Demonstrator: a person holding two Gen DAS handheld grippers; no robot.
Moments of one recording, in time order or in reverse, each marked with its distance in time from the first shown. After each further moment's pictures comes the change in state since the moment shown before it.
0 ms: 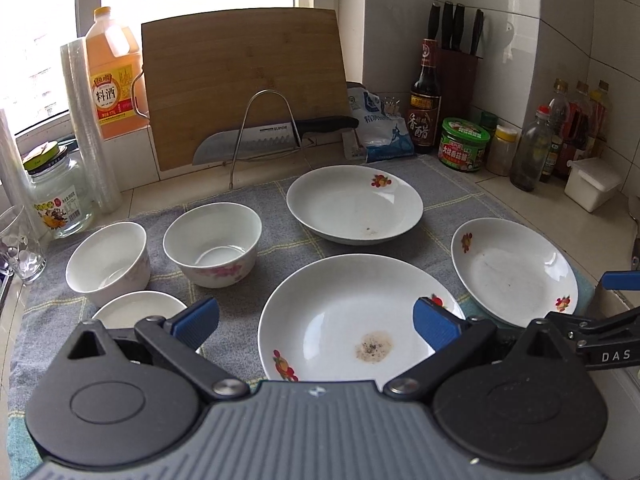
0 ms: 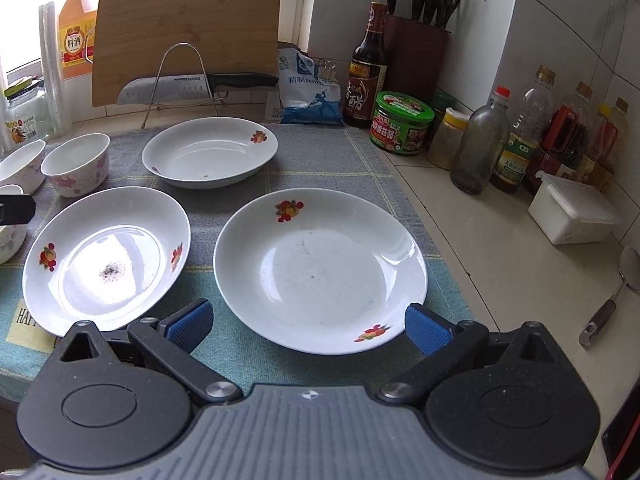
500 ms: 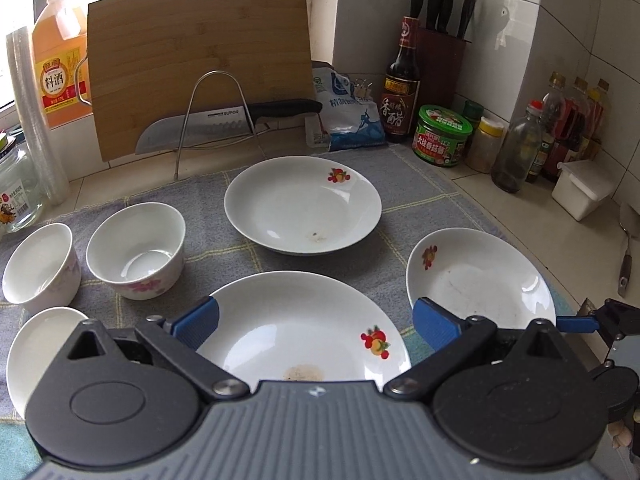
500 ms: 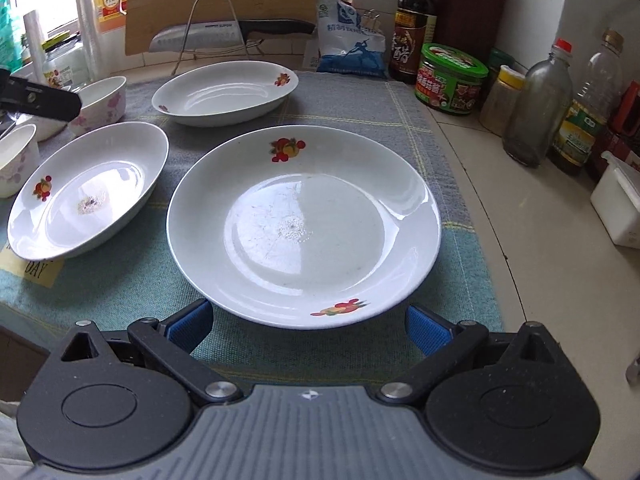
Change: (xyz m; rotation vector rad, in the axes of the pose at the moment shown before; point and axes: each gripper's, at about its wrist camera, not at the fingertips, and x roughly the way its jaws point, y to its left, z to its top) left arm 0.047 -0.051 0.034 -0.032 0.087 -0.063; right arm 0.059 -0.055 -0.015 -0.152 0.095 0.216
